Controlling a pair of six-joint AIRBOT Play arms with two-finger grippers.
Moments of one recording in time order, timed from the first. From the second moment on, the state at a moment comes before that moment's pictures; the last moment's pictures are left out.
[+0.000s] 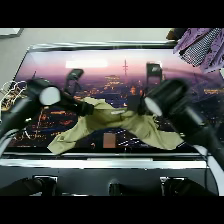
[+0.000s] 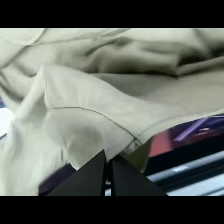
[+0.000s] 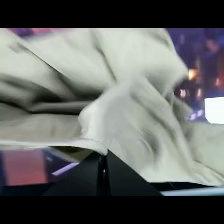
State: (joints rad) left arm -0.58 -1.25 1.41 1.49 -1.33 -1.90; right arm 0.69 -1.17 1.50 -1.88 1.51 2.31
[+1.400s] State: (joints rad) left arm -0.49 -1.34 1.27 1.38 -1.20 -2.04; right arm 0.68 -1.27 1.13 -1.77 1.11 2.45
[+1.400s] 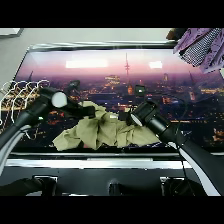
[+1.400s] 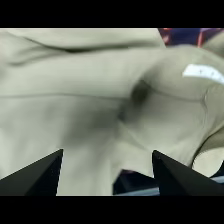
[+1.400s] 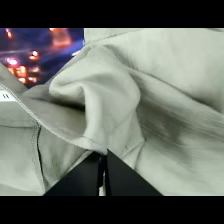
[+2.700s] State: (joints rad) left arm 0.56 -1.02 0.87 1.38 -1.25 -1.32; right arm 0.68 -1.20 1.12 -1.74 1.20 2.35
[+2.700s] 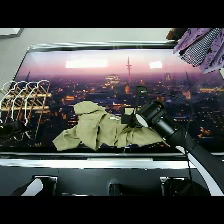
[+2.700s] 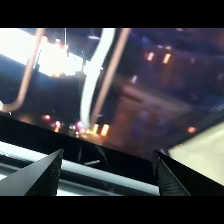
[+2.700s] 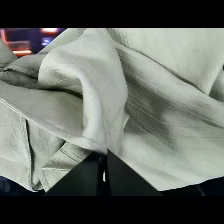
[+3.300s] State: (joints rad) left arm 0.52 -1.19 0.75 1.38 -0.99 -1.15; right arm 0.68 -1.20 1.12 -1.75 1.20 2.34
